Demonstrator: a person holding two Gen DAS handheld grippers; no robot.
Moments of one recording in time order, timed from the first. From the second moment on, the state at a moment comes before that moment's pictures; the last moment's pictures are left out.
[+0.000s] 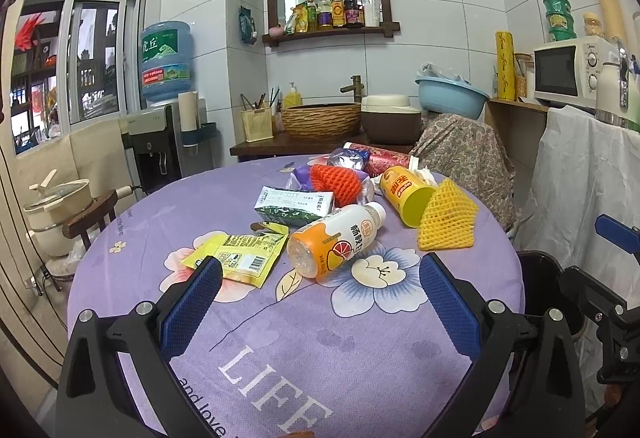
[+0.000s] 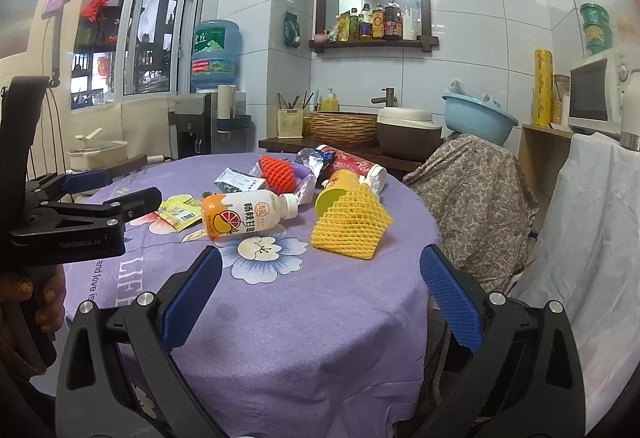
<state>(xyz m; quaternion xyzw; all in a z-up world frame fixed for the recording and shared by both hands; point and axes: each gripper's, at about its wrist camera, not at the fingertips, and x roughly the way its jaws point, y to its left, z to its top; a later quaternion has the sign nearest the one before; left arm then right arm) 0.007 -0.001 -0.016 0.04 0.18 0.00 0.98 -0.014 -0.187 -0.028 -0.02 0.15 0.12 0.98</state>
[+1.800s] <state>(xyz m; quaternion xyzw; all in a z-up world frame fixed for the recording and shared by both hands) 0.004 0.005 -0.015 0.03 0.19 -0.01 0.98 -0.026 -0.178 -0.028 -0.03 0.15 0.14 0.98</state>
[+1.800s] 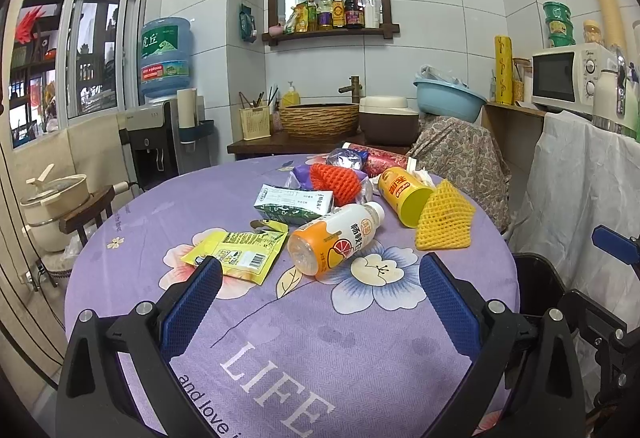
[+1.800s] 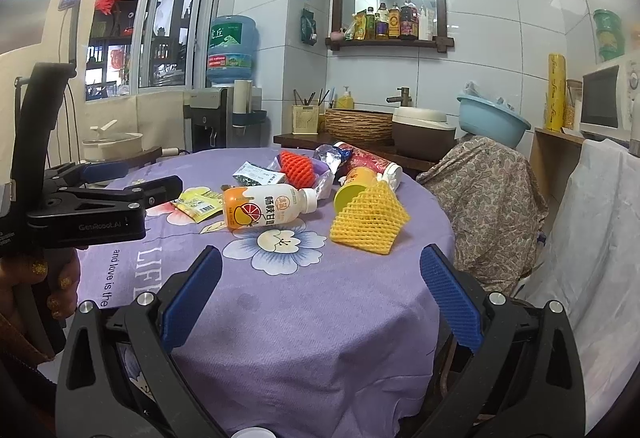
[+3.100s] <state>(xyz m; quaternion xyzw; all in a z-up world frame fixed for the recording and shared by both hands) 0.009 0.034 -0.028 -0.01 0.21 0.01 0.98 -0.009 -0.096 -0.277 -0.19 0.54 0.30 0.76</state>
